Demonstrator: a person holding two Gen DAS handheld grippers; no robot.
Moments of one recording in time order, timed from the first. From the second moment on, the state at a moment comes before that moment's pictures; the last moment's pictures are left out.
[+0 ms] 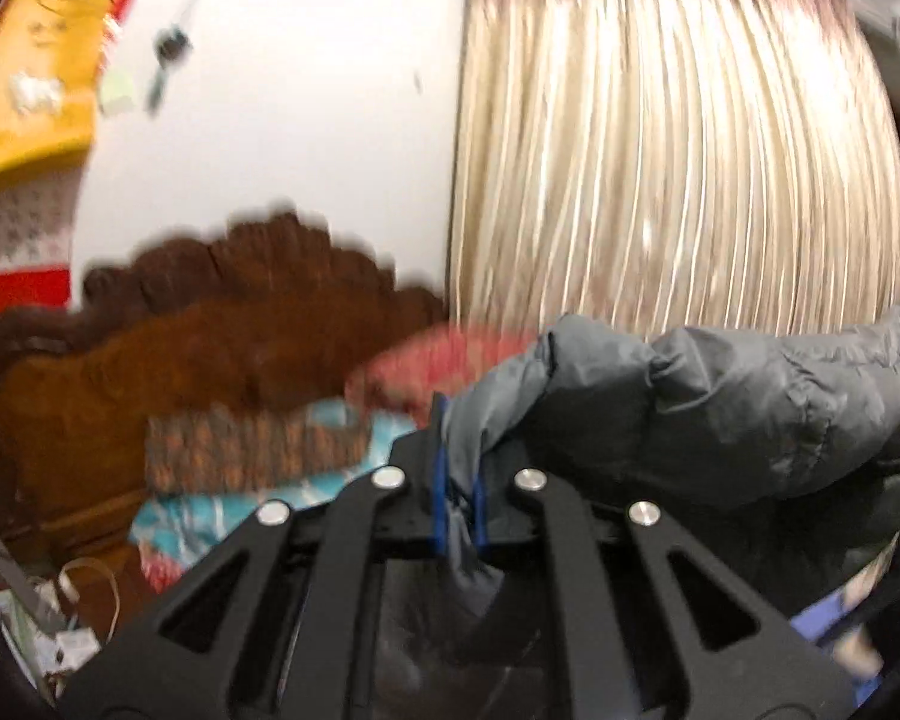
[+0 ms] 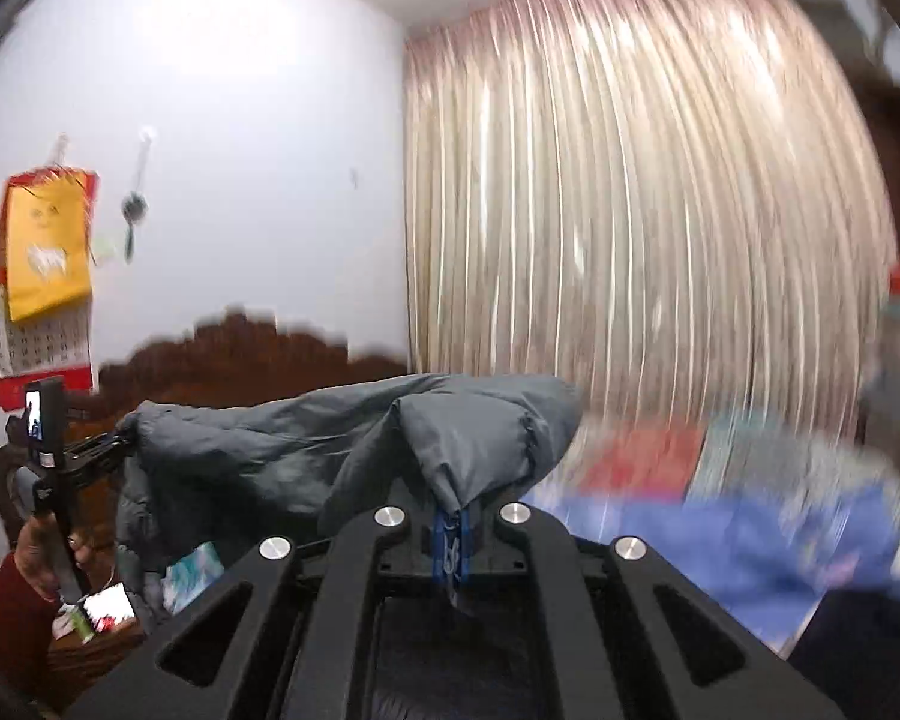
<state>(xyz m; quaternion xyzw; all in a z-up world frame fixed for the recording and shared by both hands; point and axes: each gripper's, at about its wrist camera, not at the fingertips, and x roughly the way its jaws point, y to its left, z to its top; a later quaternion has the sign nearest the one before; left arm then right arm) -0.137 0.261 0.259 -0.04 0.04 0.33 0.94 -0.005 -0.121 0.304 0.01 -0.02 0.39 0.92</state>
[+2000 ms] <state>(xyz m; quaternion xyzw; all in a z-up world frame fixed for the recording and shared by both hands) 0.078 0.263 -0.071 0.01 0.40 0.16 0.90 0.206 -0.001 -0.011 -0.02 0.41 0.34 0.84</state>
